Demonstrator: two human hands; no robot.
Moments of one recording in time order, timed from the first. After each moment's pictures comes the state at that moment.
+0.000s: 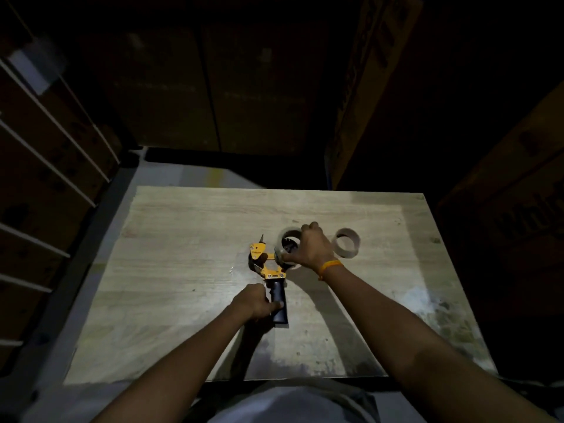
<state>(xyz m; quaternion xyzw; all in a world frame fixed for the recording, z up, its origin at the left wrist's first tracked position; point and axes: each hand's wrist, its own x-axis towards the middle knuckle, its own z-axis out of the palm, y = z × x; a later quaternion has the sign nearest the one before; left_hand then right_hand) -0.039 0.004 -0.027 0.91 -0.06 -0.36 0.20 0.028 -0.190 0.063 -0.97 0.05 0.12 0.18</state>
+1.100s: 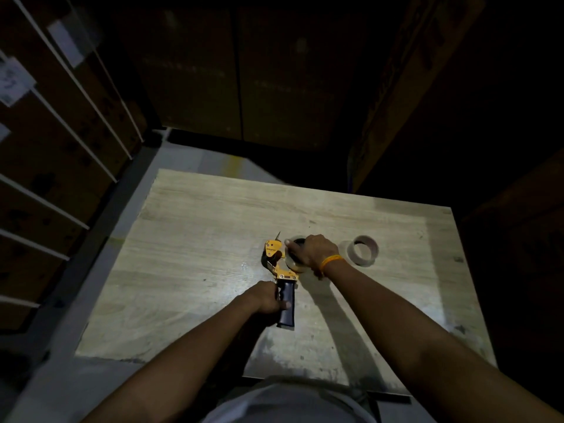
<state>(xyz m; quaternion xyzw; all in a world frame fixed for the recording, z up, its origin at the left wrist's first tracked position) -0.025 0.005 -0.038 0.88 -0.08 -0.41 0.23 0.058 -0.164 0.046 -0.96 0.04 0.26 0.10</state>
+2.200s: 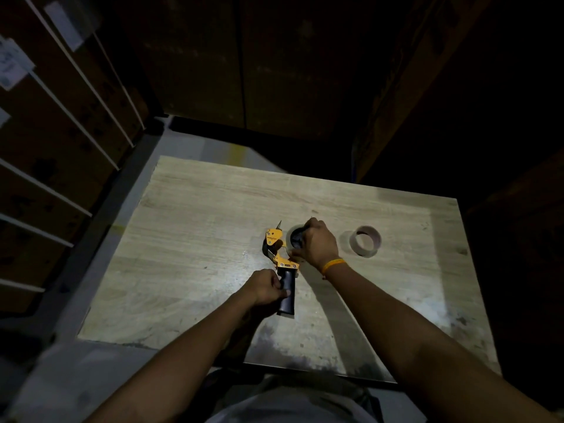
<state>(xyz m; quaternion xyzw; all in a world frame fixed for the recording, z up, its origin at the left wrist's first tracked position) -0.041 0.008 -0.027 0.88 0.03 -0.36 0.31 0.042 -0.173 0.014 -0.98 -0.08 0.12 0.11</state>
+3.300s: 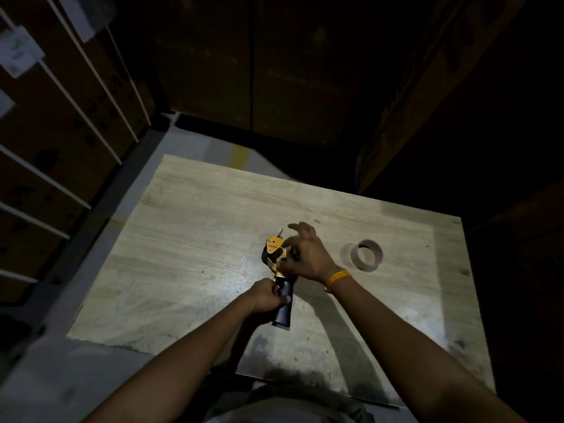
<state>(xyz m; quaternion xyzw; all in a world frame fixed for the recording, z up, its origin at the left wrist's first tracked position) -0.035 -0.002 -0.038 0.83 0.06 -0.40 0.37 0.049 -0.168 0.020 -0.94 -0.21 0.13 0.21</state>
